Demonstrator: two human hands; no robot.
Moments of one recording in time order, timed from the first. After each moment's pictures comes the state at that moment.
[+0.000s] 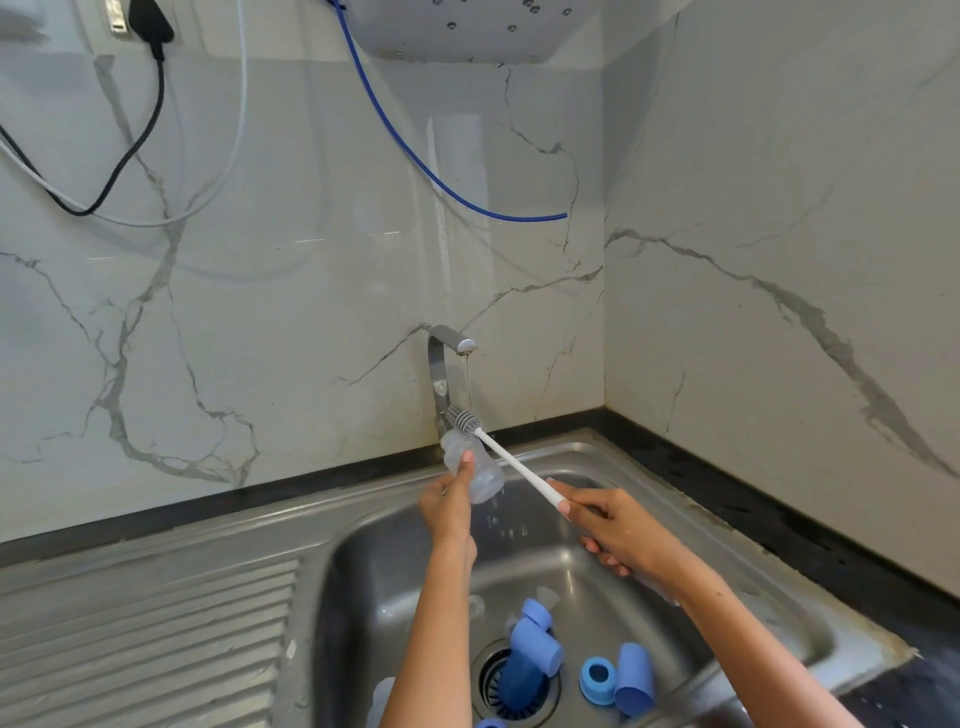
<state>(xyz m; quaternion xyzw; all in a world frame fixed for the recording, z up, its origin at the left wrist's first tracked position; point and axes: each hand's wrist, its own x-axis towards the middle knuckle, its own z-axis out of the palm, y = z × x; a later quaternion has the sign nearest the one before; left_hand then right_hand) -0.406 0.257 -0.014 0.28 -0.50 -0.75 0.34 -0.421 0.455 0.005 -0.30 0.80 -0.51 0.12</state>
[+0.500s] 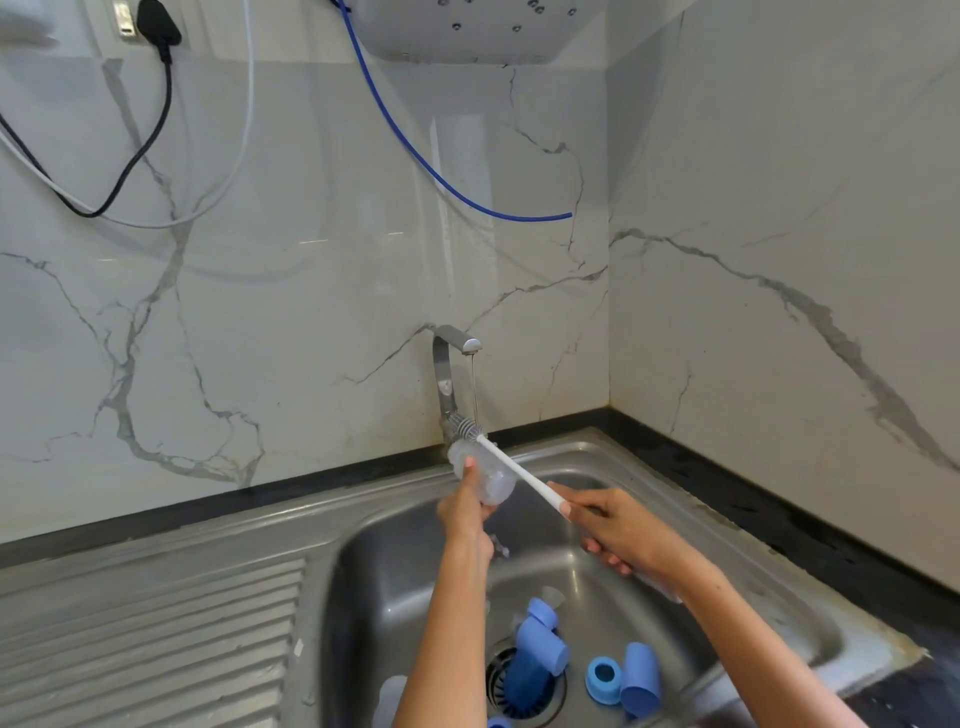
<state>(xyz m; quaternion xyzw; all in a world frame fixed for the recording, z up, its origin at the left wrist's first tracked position) -0.411 0.262 -0.015 0.28 -0.42 -0.82 0.28 -0.420 0.452 0.007 -0.30 0.80 -0.49 0.15</state>
